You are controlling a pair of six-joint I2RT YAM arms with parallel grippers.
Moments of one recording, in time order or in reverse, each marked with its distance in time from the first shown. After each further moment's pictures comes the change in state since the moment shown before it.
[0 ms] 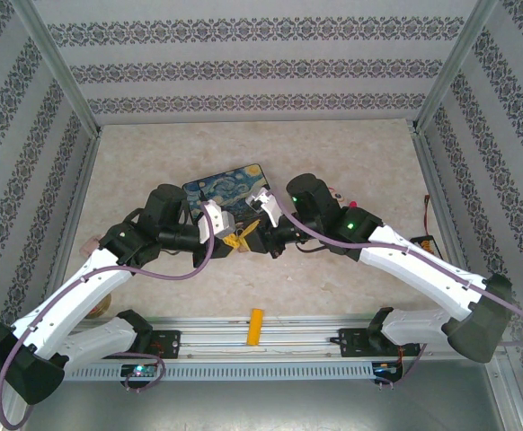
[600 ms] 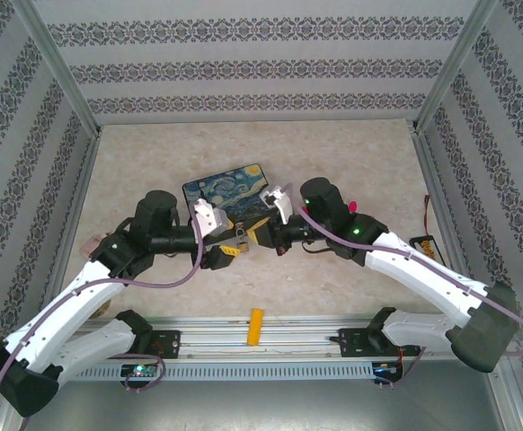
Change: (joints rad) left arm -0.001 -0.116 -0.095 0.182 -0.087 -0.155; right arm -0.095 -0.076 -0.184 0.204 -0.013 0.139
